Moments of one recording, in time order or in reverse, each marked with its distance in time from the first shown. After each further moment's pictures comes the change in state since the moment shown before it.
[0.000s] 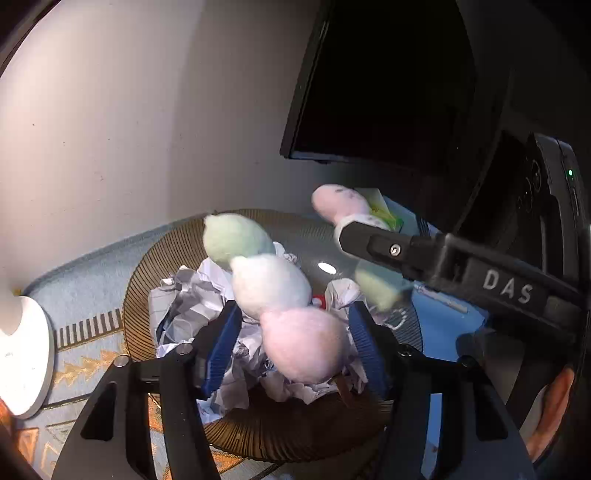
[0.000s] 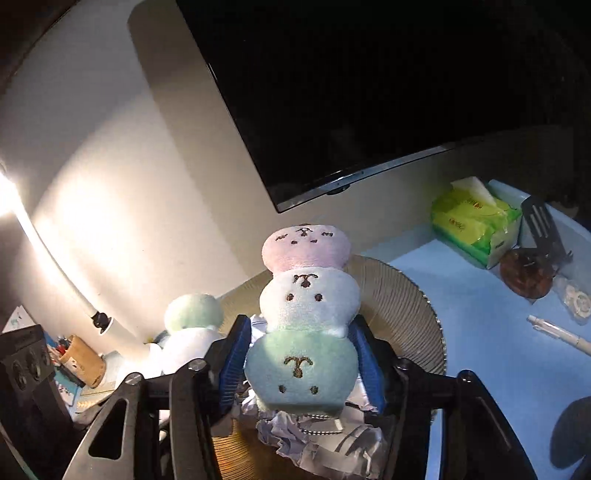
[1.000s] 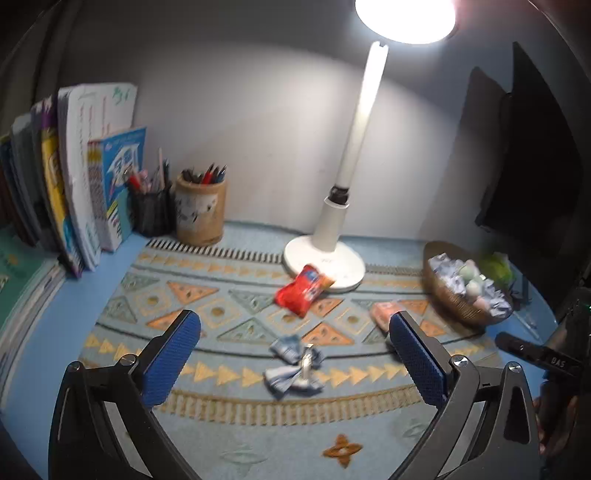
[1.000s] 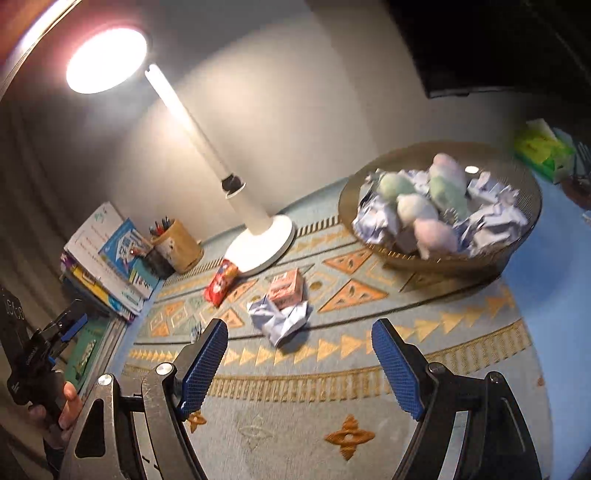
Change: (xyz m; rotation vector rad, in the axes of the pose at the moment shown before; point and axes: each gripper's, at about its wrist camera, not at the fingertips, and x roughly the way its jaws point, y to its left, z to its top) left arm -0.323 0.130 -0.156 -0.356 -0.180 0.556; right arm -0.079 0.113 -0.147 -0.136 0.223 0.255
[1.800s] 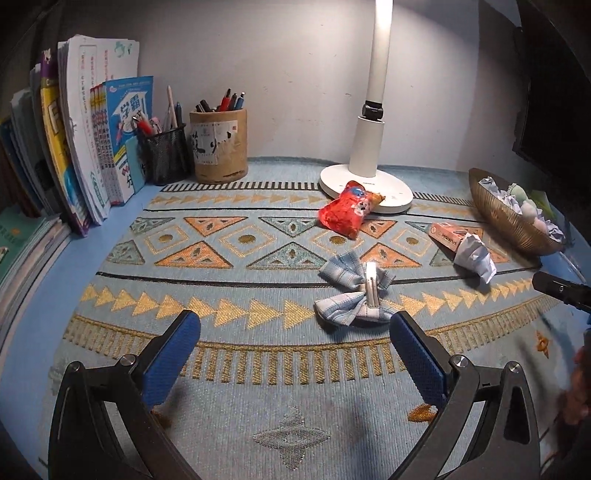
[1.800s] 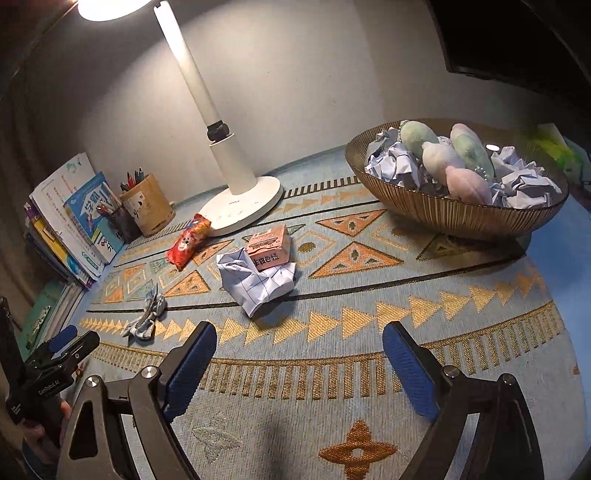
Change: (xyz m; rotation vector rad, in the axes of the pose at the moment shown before) left arm 0.048 0.022 -0.059 0.103 0.109 0.076; right arm 0.060 0.009 -0.035 -0.090 0.031 -0.129
